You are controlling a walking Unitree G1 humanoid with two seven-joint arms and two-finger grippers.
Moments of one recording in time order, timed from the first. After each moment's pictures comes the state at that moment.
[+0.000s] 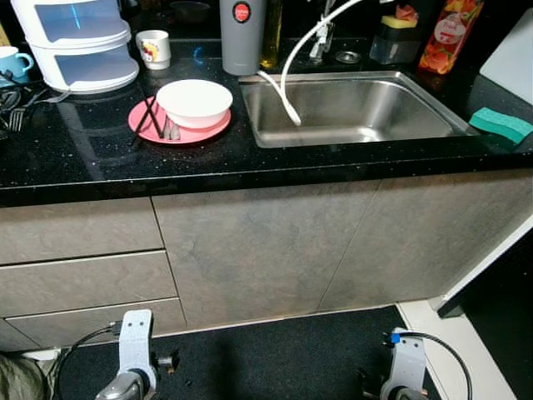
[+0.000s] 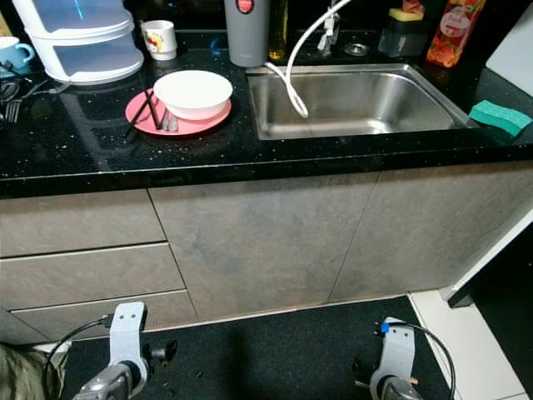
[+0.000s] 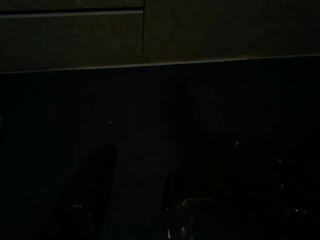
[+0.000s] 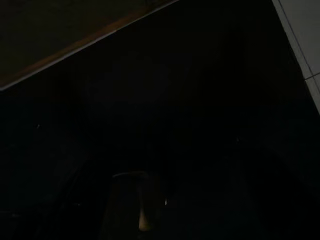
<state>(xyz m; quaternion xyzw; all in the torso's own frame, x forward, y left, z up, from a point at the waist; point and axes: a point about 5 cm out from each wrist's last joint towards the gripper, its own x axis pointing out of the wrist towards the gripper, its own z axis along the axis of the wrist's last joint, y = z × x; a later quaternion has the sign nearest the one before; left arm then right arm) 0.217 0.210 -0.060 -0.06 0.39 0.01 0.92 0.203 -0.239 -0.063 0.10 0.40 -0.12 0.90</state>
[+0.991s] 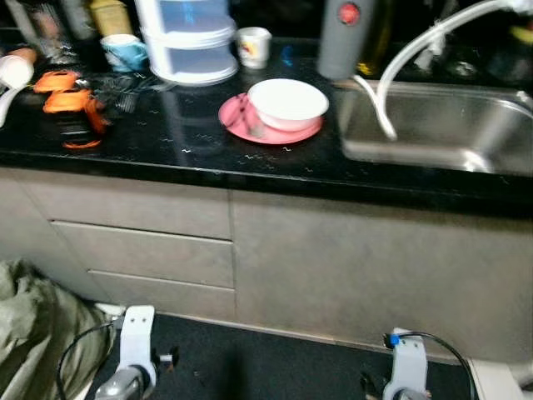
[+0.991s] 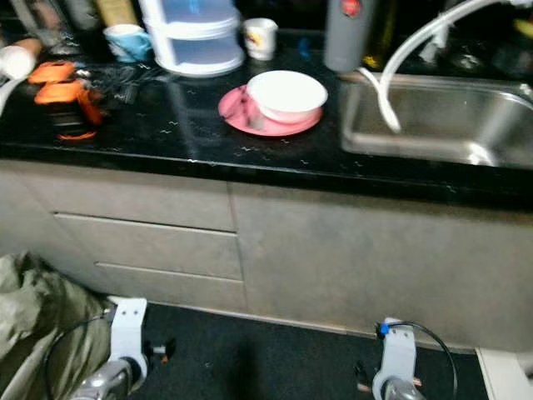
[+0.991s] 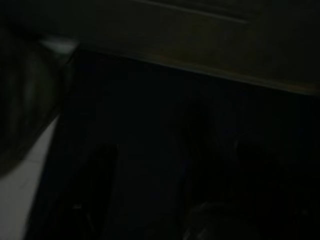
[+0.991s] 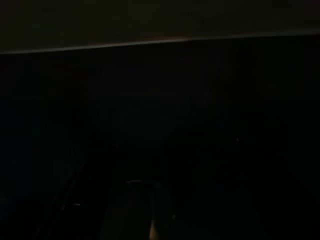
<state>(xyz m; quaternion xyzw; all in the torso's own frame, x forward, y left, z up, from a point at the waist) 0.225 0.212 -0.055 -0.02 0.38 0.01 0.92 0.206 -0.238 -0.062 0.07 0.41 -0.10 0.90</state>
